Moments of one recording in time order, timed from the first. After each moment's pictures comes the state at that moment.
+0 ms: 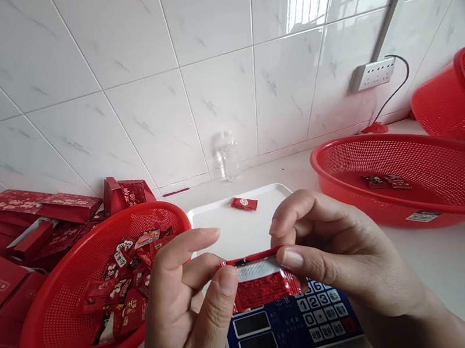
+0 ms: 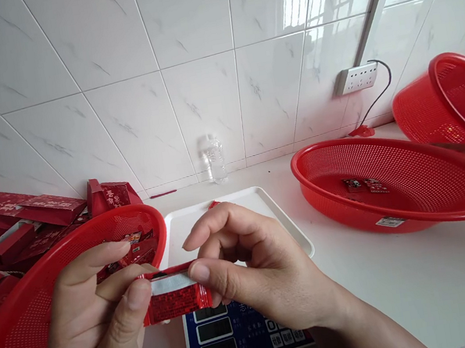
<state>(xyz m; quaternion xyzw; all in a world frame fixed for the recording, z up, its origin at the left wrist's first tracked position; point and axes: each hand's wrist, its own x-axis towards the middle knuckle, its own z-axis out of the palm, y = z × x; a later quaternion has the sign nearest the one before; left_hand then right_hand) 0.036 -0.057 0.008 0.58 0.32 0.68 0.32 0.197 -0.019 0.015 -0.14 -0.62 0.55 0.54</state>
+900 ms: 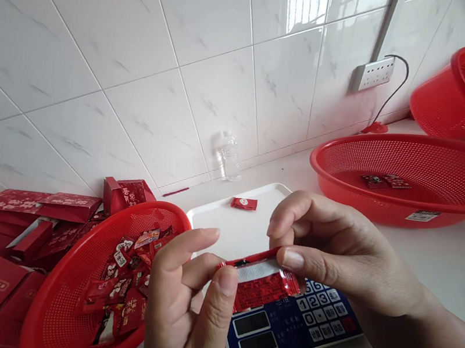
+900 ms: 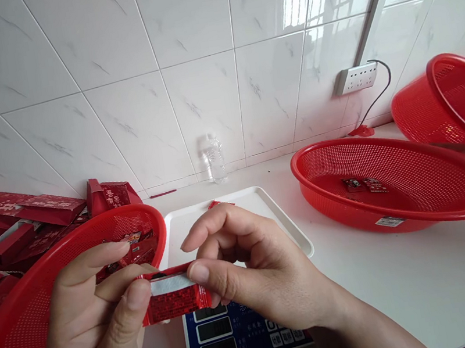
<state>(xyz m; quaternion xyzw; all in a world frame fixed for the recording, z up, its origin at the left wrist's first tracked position) 0.037 -0.058 0.008 0.57 0.32 0.68 0.32 0.196 -0.018 0.014 -0.14 -0.61 0.56 0.54</state>
